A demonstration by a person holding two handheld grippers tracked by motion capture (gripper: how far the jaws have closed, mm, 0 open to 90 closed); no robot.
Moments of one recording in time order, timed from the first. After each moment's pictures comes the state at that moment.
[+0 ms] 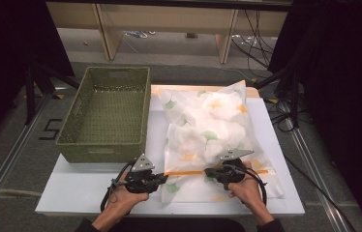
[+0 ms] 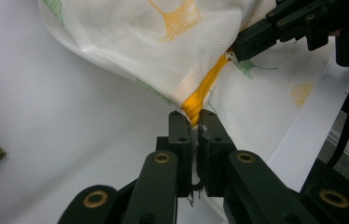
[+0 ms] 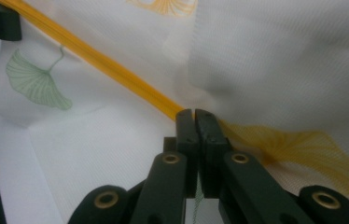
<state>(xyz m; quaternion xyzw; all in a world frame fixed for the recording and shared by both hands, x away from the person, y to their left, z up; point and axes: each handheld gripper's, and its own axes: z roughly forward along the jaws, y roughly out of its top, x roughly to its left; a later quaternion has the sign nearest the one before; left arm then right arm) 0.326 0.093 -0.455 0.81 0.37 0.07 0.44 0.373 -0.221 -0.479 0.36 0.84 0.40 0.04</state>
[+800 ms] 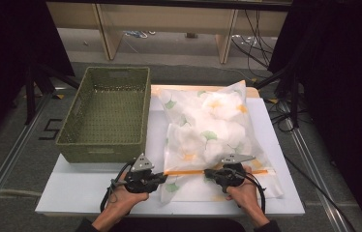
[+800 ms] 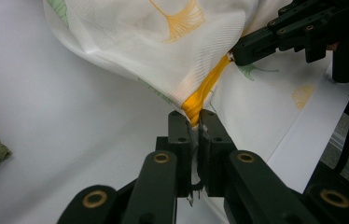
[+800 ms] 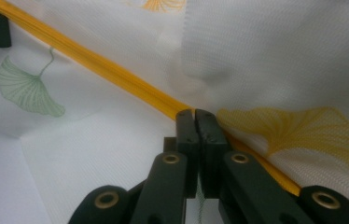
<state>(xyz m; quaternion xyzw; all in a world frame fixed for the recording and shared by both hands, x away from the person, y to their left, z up) 0.326 0.094 -0.455 0.81 0.38 0.08 0.44 0.366 -0.222 -0.492 0.37 0.81 0.44 0.05</state>
